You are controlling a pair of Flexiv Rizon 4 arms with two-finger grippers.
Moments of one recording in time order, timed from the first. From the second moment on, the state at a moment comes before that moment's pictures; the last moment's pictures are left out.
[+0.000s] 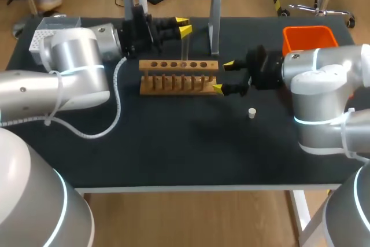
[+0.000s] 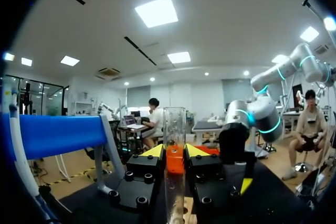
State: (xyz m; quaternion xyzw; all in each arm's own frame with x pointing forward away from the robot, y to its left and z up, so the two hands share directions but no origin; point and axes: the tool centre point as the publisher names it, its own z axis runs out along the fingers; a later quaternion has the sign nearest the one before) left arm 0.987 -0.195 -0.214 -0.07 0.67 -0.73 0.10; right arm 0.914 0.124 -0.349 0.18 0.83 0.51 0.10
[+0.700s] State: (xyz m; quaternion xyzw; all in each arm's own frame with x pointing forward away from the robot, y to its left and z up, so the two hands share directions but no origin) left arm 0.984 -0.187 -0.233 -0.04 0.73 -0.67 0.10; right arm 0.914 0.124 -0.349 0.18 0.83 0.51 0.10
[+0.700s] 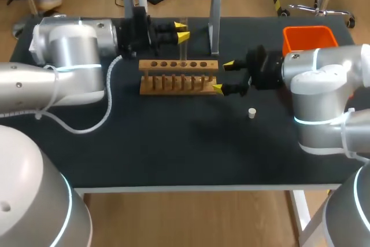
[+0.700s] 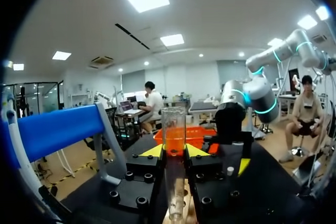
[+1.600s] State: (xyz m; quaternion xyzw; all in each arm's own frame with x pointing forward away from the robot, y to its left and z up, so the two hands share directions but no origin) left arm 0.987 -0.184 -0.253 -0.05 0.76 -0.64 0.10; right arm 0.914 0.124 -0.349 0.18 0.83 0.51 0.10
